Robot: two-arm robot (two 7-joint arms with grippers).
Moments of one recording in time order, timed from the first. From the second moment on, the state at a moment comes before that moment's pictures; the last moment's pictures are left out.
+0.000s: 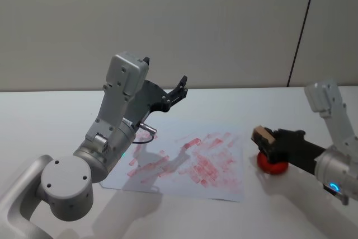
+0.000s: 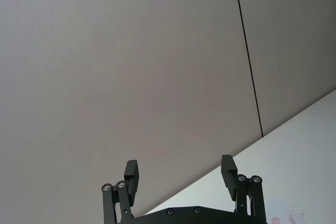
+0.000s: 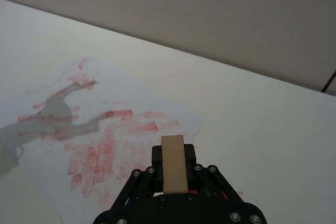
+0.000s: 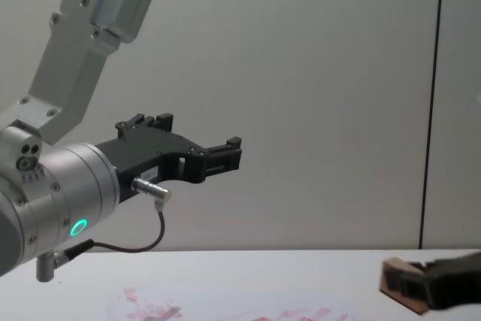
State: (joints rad) left arm -0.24 0.38 0.45 -1.63 -0.20 0.01 -0.01; right arm 0.11 0.35 -0.27 -1.64 0.27 0.43 0.35
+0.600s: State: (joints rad) left arm -0.24 0.38 0.45 -1.63 -0.20 0.01 -0.01; right arm 0.08 0.39 -0.25 -1.61 0.25 0.42 0.32
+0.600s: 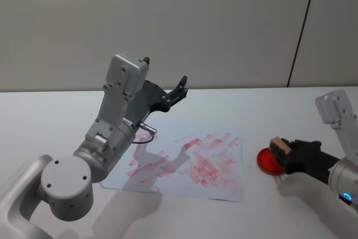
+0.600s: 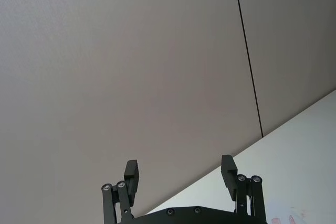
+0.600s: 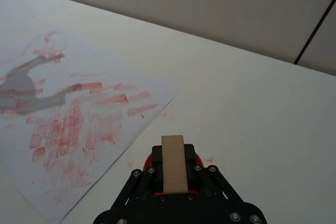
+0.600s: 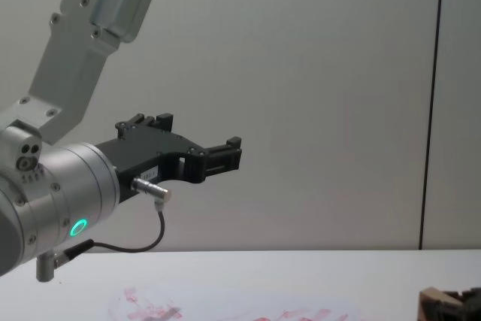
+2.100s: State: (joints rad) left arm -0.24 0.38 0.45 -1.63 -0.20 0.01 -0.01; right arm 0.11 0.38 -0.26 -1.55 0.21 0.41 0.33
